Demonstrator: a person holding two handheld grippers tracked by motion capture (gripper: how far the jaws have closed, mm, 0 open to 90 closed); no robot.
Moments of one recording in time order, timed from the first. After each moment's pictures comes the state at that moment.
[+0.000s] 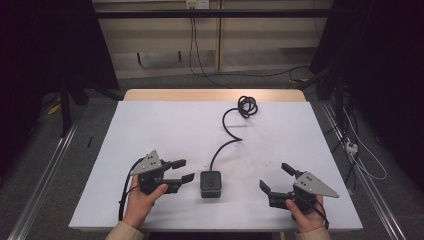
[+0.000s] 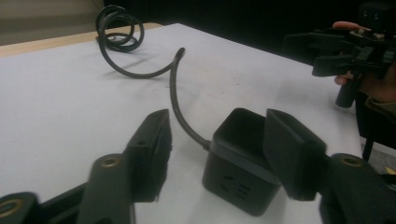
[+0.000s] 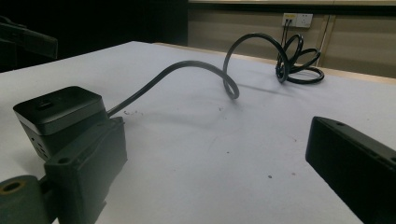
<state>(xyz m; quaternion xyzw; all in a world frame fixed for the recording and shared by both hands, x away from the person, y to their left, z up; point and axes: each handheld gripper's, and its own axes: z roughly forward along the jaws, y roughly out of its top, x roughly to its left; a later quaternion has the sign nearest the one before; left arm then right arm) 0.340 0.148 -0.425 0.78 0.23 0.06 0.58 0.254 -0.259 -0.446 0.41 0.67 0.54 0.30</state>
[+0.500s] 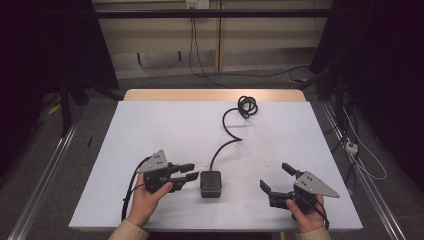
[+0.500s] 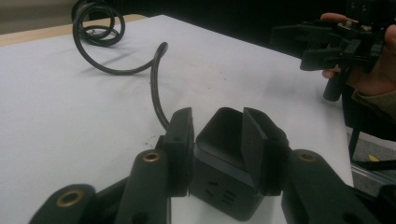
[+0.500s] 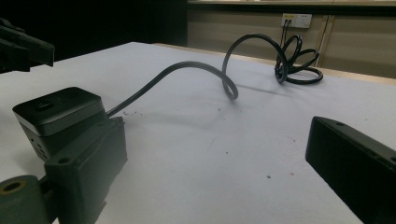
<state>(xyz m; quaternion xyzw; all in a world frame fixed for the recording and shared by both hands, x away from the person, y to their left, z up) 0.342 0.135 -0.424 0.79 0.21 0.03 0.58 0.253 -0.260 -0.446 0.41 0.67 0.54 0.30</state>
